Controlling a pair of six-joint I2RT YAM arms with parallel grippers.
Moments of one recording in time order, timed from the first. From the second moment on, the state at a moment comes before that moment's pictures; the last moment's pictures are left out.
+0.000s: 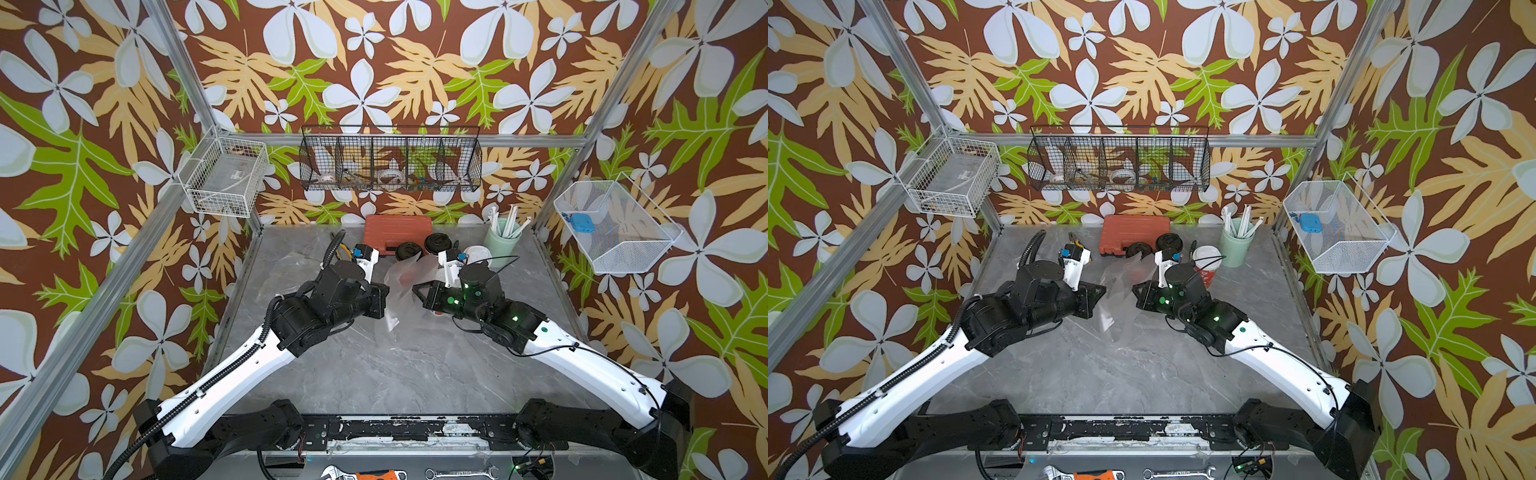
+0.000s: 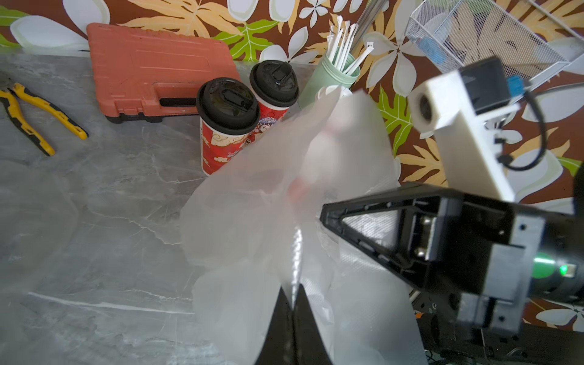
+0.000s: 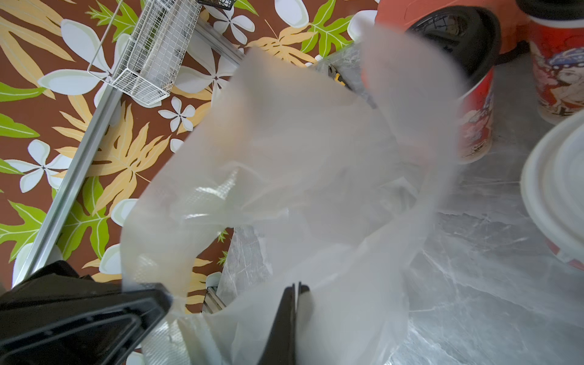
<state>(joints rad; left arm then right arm) -0.81 1.10 1.21 -0.65 -0.07 -0.55 0.75 1.19 1.05 -0.29 -0.12 0.83</state>
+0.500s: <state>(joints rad) -0.79 1.04 1.08 -0.61 -0.08 -0.61 0.75 1.26 1.05 -0.42 -0.14 0.79</state>
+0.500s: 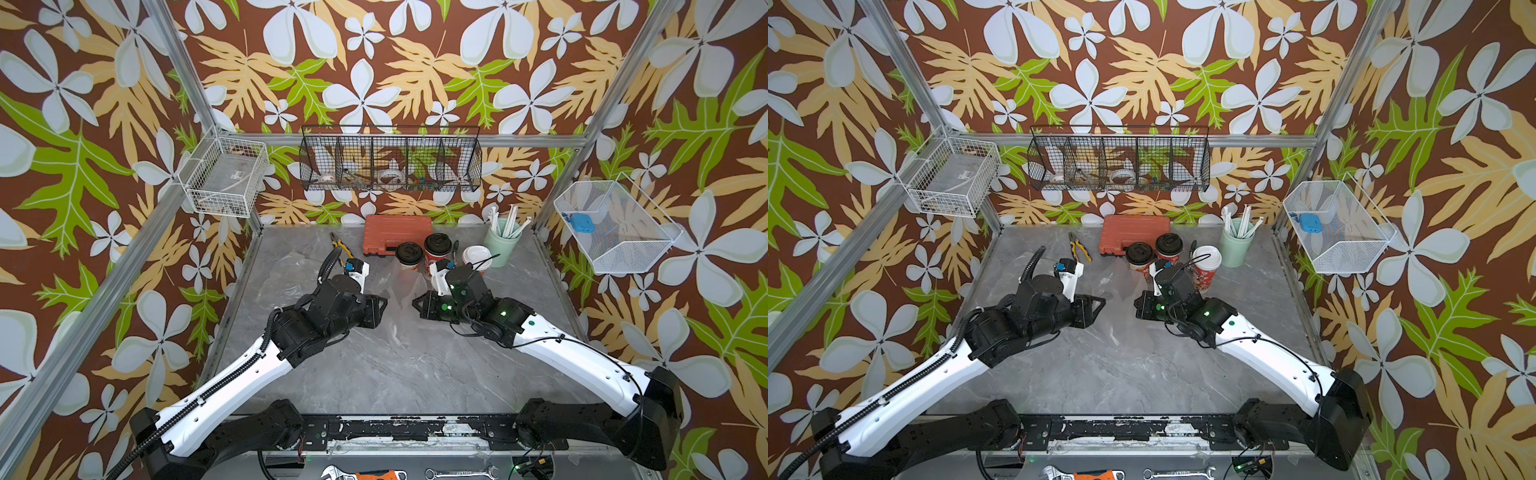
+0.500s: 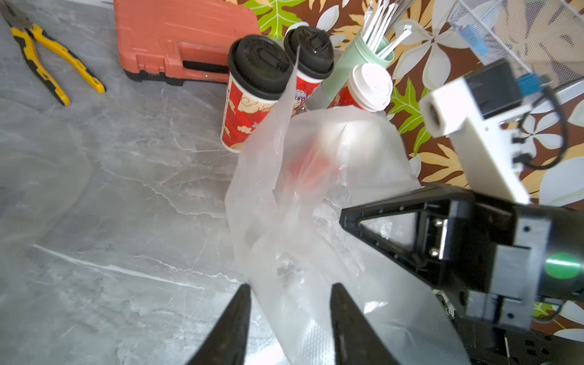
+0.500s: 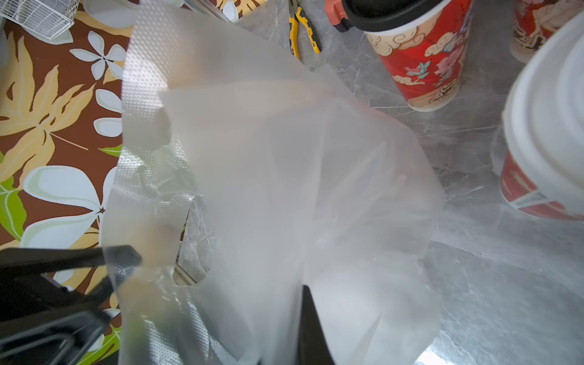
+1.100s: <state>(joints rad) -0.65 1.29 1.31 -0.76 0.07 -0.45 0.75 1.25 1.05 -0.42 -0.14 0.78</state>
